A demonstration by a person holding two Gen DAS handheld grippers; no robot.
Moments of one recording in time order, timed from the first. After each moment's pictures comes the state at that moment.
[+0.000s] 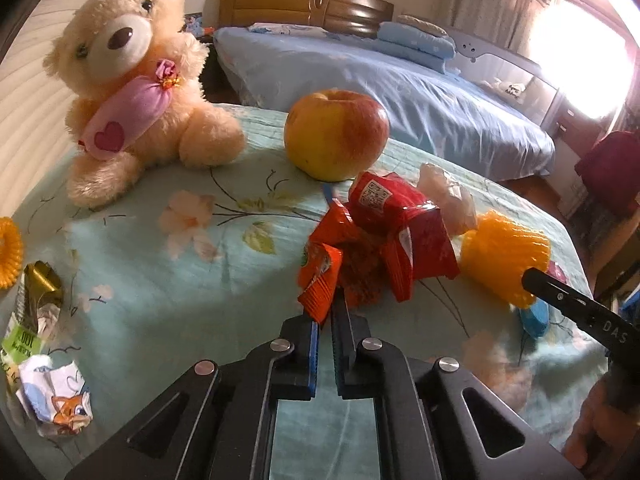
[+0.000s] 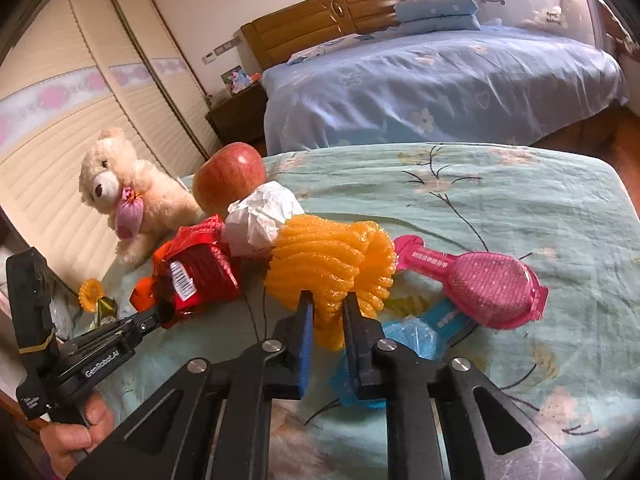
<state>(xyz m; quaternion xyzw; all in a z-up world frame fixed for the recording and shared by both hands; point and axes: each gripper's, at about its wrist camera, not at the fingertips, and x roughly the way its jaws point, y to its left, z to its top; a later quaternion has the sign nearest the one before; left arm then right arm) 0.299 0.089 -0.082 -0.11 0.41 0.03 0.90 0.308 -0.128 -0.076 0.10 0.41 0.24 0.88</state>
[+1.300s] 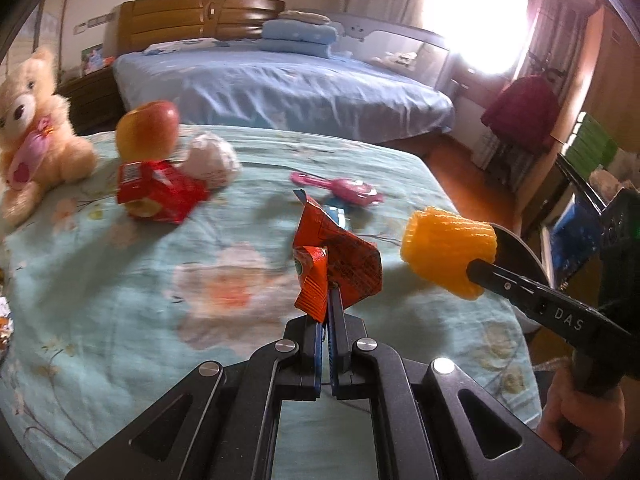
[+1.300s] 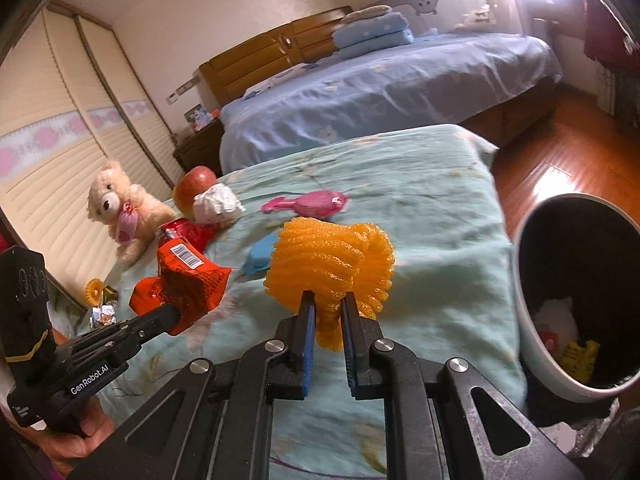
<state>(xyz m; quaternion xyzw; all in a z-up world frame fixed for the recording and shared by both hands) 0.215 -0.040 -0.048 -0.06 0.40 -0.14 0.90 0.198 -0.259 -0.061 0.14 0.38 0.16 0.90</state>
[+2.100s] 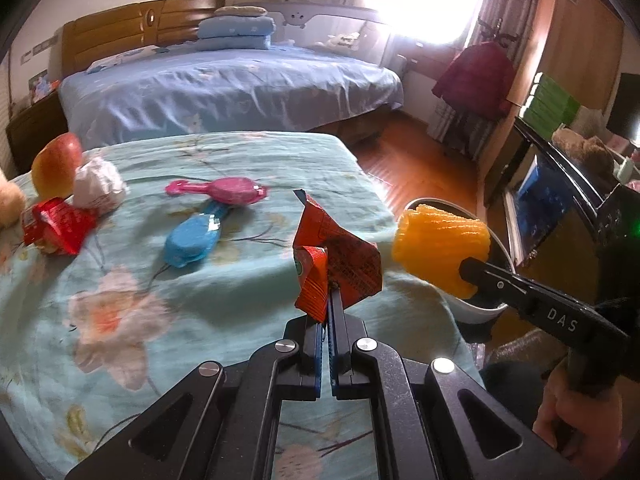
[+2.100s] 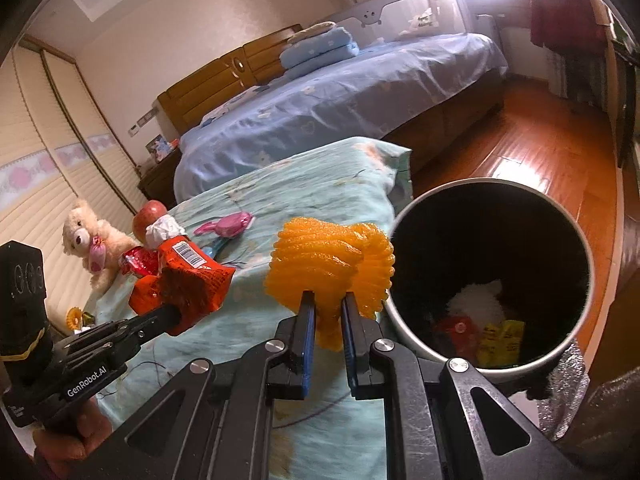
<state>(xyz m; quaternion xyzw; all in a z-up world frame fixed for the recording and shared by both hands) 0.231 -0.128 -0.053 -0.02 0.40 -0.22 0.89 0.169 -0.340 -0.063 0.18 0.37 0.08 0.91</state>
